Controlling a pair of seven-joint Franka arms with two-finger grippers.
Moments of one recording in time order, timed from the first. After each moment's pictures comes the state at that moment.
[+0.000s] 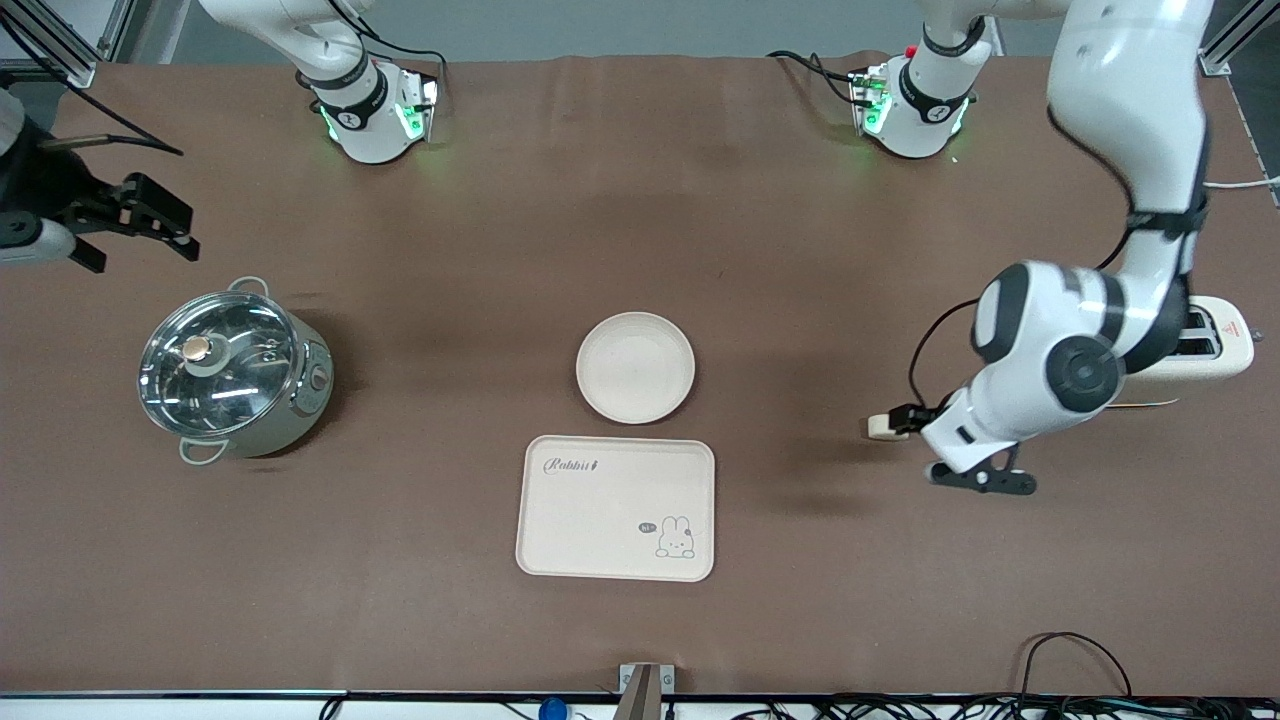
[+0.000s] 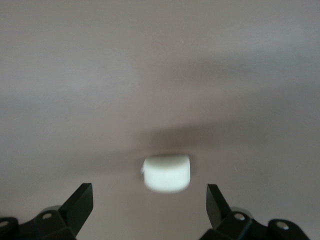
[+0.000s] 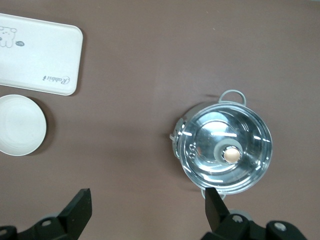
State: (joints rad) left arm -0.16 0.56 -0.04 -1.68 0.00 2.18 -0.05; right arm 0.15 -0.02 -0.06 -1.53 0.02 1.56 -0.05
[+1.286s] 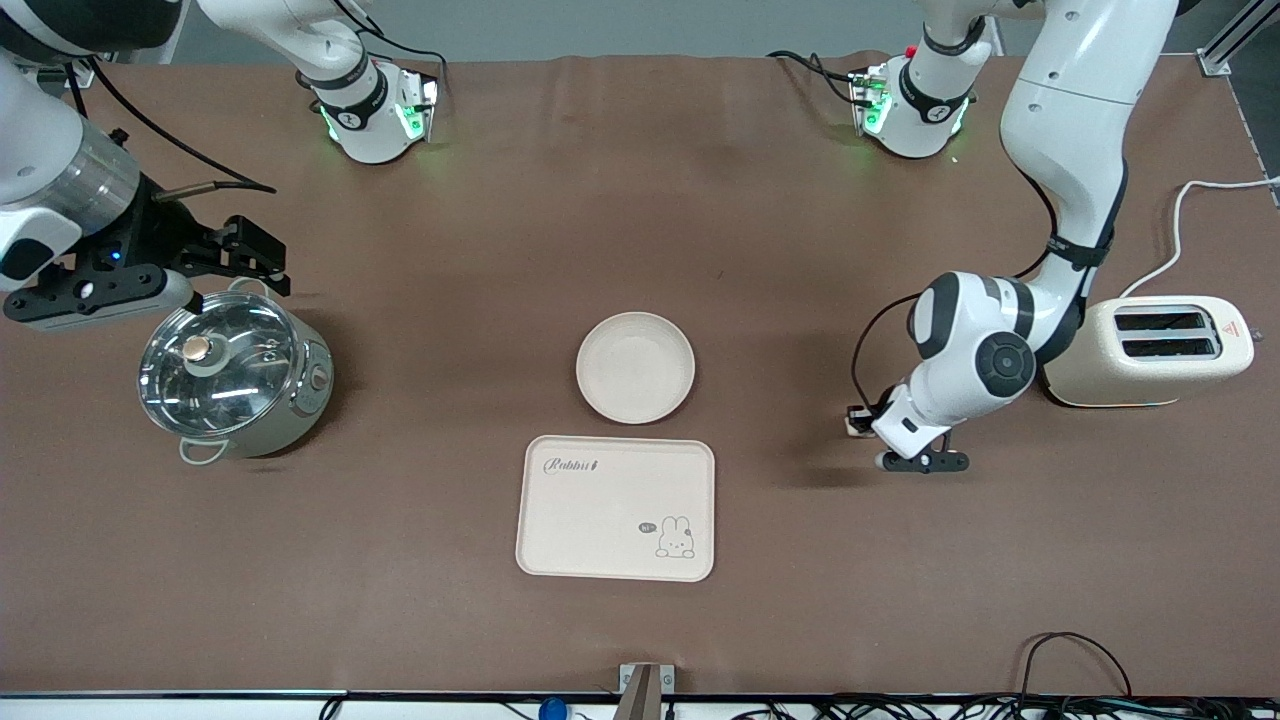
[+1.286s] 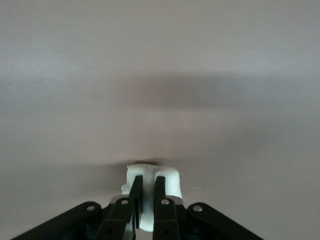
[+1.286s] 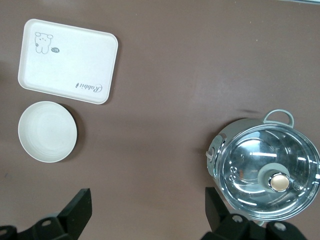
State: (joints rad) left arm -0.17 0.56 -0.13 -1.85 -0.12 2.40 -0.23; right arm 0.24 0.09 -0.06 -1.44 0.09 1.59 0.01
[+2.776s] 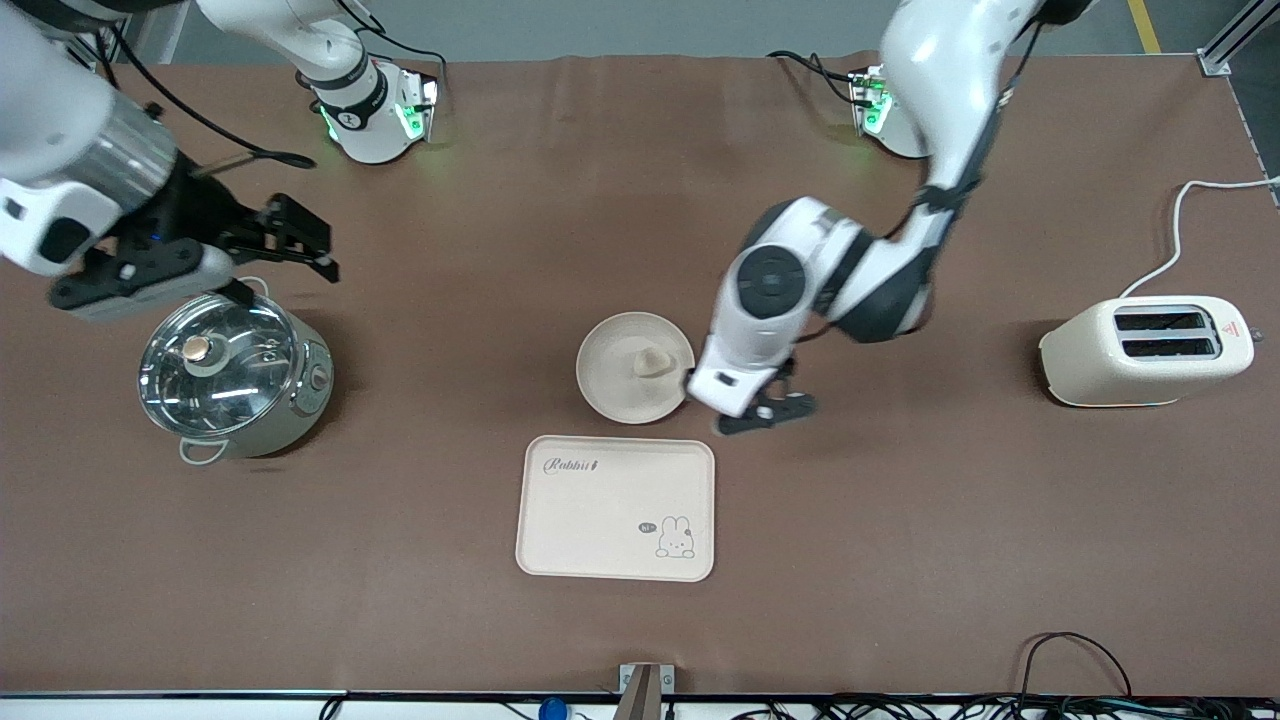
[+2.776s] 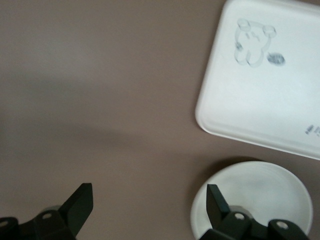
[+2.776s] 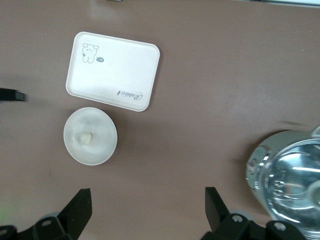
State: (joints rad) left arm -0.43 0.52 -0.13 -1.47 0.09 1.98 -0.73; right arm 0.33 0.16 -0.06 -1.36 0.19 1.61 0.10
